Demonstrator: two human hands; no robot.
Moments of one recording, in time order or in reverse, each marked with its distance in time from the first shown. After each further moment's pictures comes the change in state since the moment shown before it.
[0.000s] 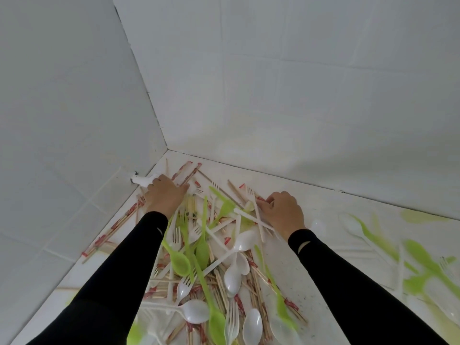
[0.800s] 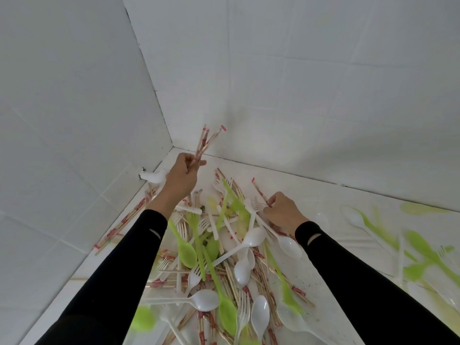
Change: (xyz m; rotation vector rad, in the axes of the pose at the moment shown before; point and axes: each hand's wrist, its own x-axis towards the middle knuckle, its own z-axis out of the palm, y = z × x) left_hand -0.027 0.031 -0.035 -0.761 -0.094 0.266; right_hand -0.023 -0.018 -0.015 0.370 -0.278 0.145
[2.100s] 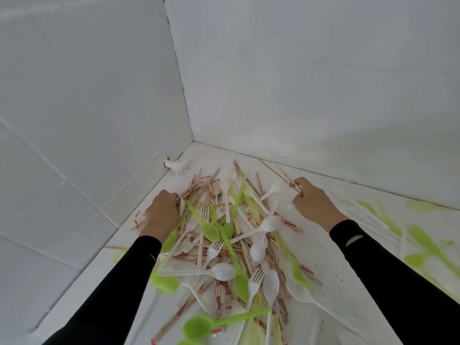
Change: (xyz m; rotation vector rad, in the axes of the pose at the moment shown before) left_hand -0.093 -0.076 -0.063 0.914 0.024 -0.158; right_hand -0.057 -0.004 -0.033 -0.234 0.108 -0.165
